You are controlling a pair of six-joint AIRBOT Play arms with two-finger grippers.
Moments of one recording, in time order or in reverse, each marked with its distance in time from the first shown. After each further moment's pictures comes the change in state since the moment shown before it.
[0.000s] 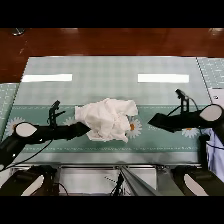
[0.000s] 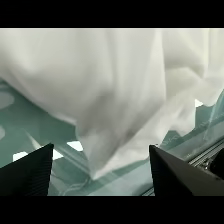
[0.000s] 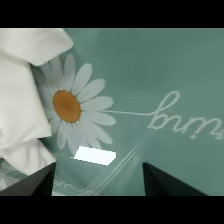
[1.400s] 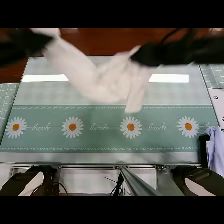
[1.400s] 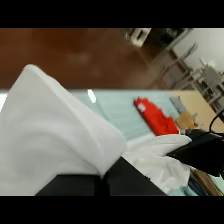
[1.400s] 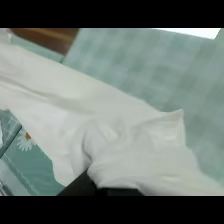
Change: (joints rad) left arm 0.290 -0.049 0.938 -0.319 -0.129 0.234; right arm 0.214 -0.214 1.062 0.062 0.091 -0.070
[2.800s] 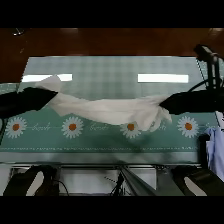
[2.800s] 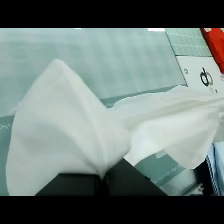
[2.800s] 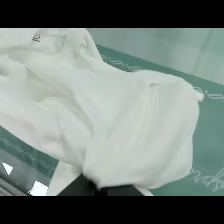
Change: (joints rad) left arm -0.021 0.314 -0.459 0.390 -0.129 -0.243; right arm -0.075 0.276 -0.519 -0.281 0.167 0.083
